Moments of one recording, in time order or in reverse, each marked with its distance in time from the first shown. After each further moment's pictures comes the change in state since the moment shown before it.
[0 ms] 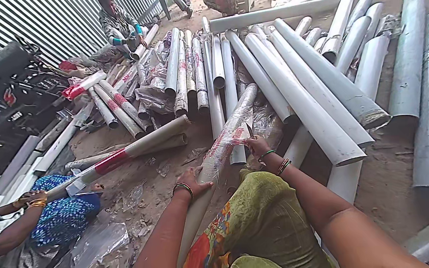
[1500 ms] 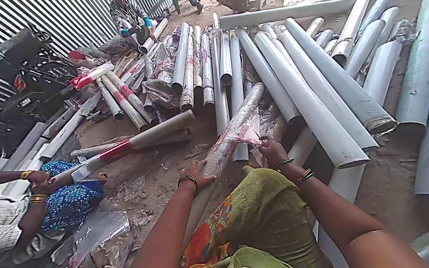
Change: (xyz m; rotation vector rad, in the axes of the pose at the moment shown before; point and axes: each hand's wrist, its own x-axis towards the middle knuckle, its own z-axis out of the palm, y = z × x) left_hand -0.005 0.007 0.000 0.030 -0.011 -0.003; right_hand -0.054 -0.005 -0.029 -0.559 0.018 -0.140
